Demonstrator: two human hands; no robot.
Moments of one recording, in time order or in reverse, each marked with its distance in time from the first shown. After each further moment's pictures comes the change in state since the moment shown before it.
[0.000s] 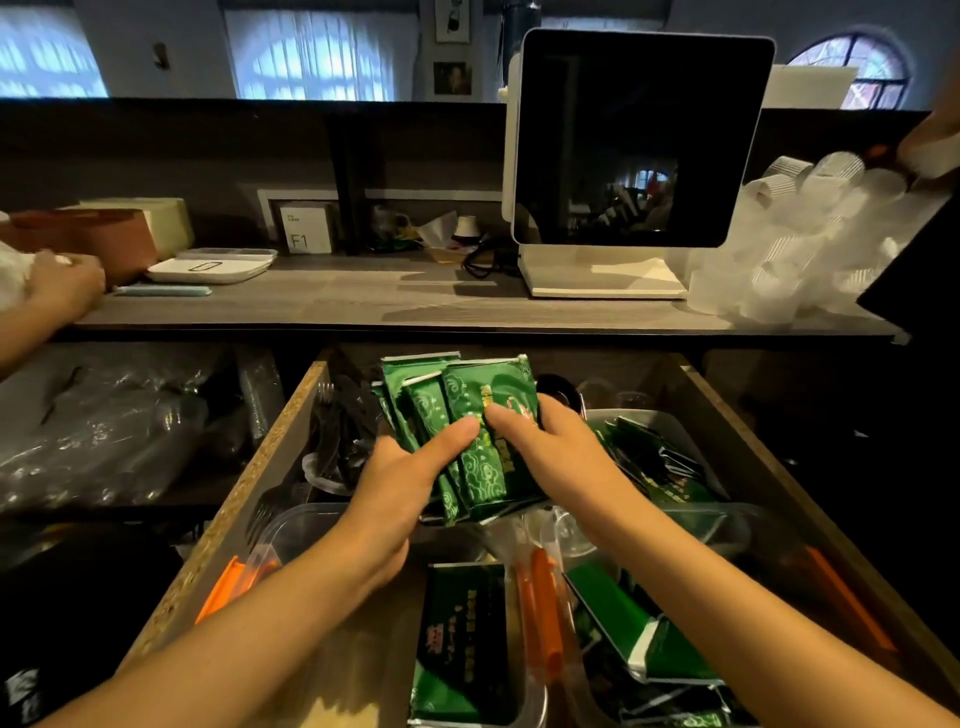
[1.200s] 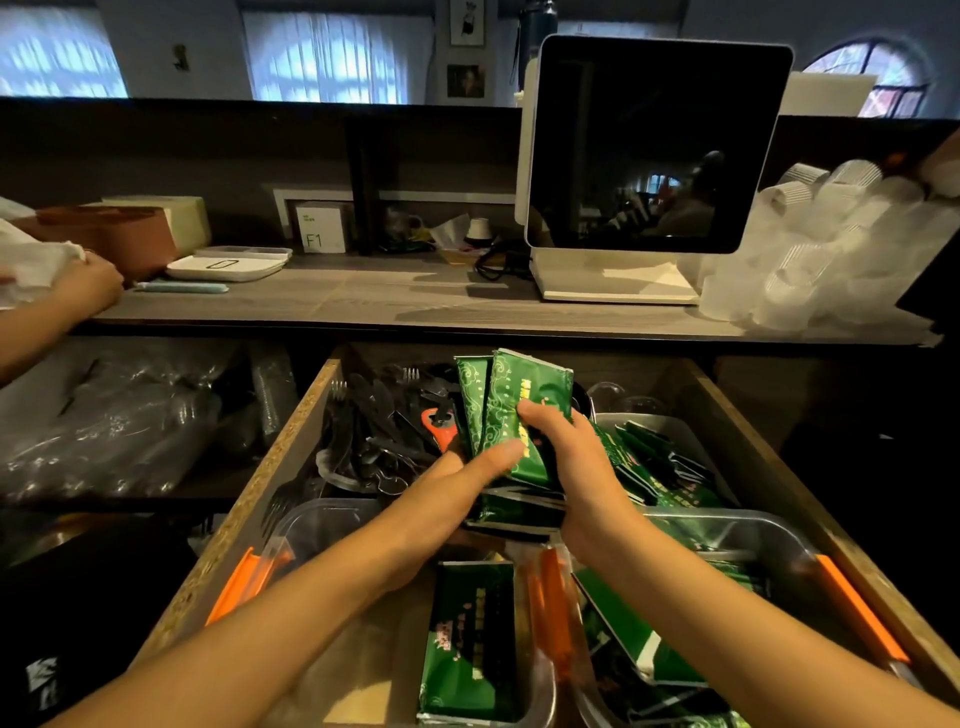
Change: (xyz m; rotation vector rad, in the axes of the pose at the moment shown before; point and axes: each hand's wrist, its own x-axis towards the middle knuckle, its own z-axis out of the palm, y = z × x) left_hand 0.007 -0.016 -0.011 0.253 -0.353 -0.159; right_hand -0.001 0.014 0.012 0.429 0.122 0.260
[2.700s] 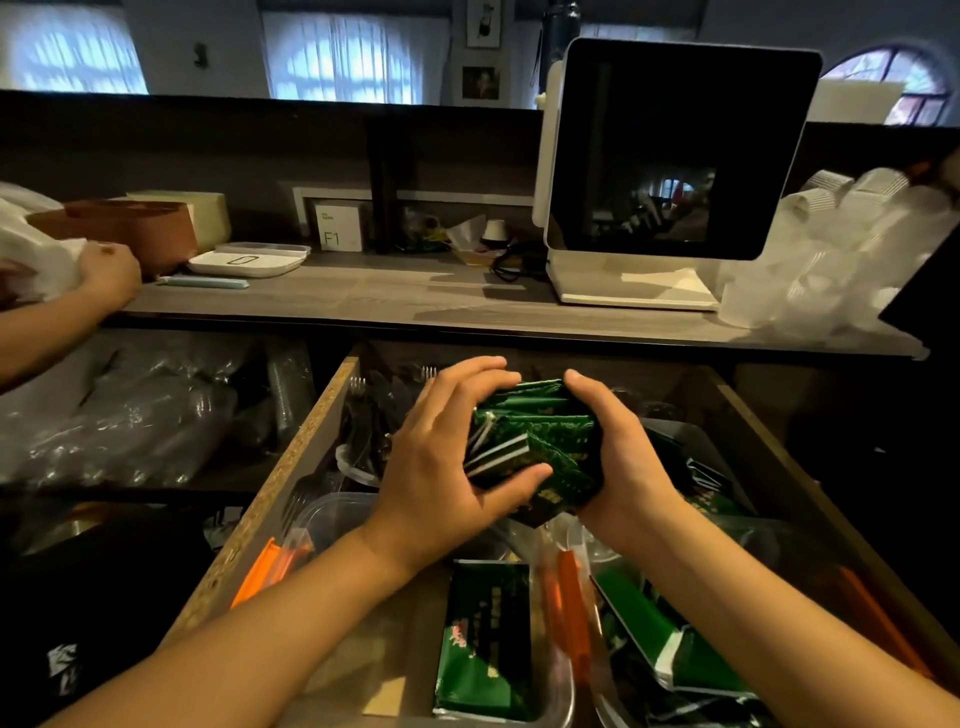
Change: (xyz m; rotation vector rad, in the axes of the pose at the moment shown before) left_hand 0.000 0.006 -0.017 0.651 0.426 1.083; right_hand -0.012 -0.029 -0.005 0.257 -0.242 0.068
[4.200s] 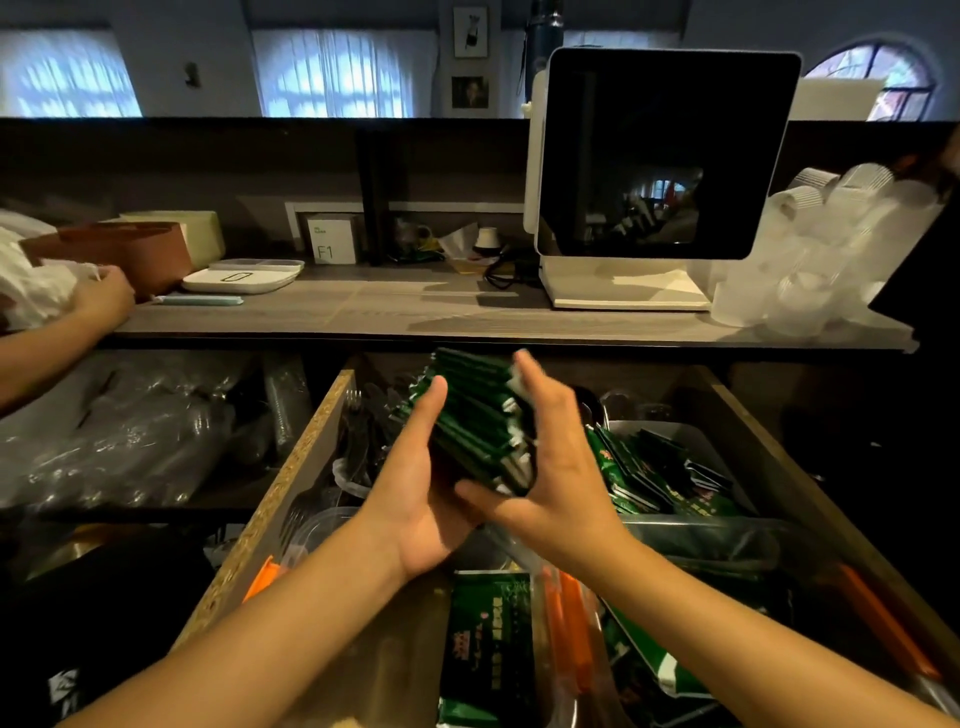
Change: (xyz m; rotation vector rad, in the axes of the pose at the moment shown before) left_hand 0.015 0.017 -0.006 -1.312 0.043 -1.257; right_hand 0.010 0.035 0.006 -1.049 -0.009 -0.818
